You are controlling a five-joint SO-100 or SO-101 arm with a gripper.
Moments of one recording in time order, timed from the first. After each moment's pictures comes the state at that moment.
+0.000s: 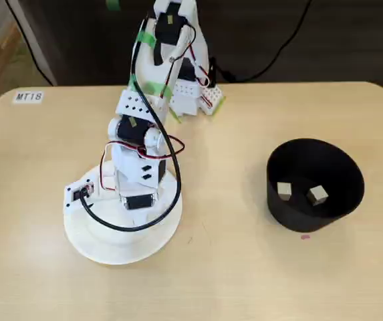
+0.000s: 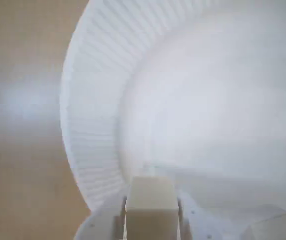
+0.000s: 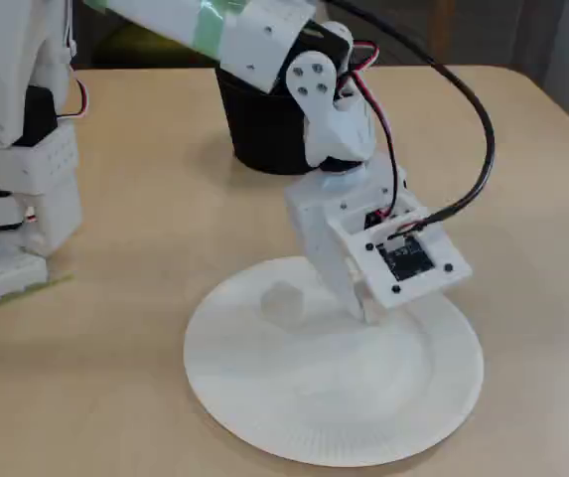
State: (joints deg) arm 17.8 76.6 90.6 53.3 -34.7
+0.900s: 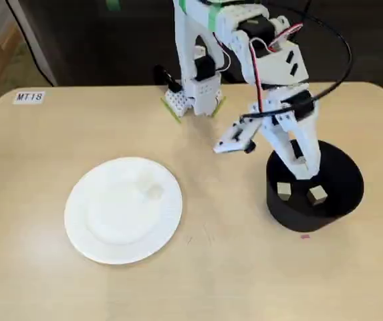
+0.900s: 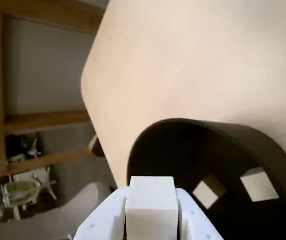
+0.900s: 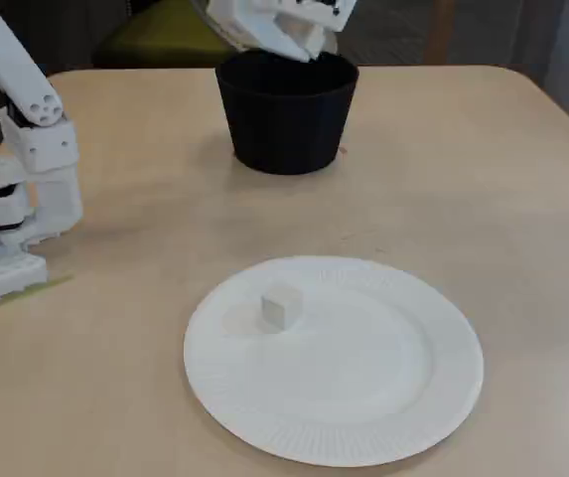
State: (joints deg) arm -32.1 113.9 115.9 38.2 -15.7
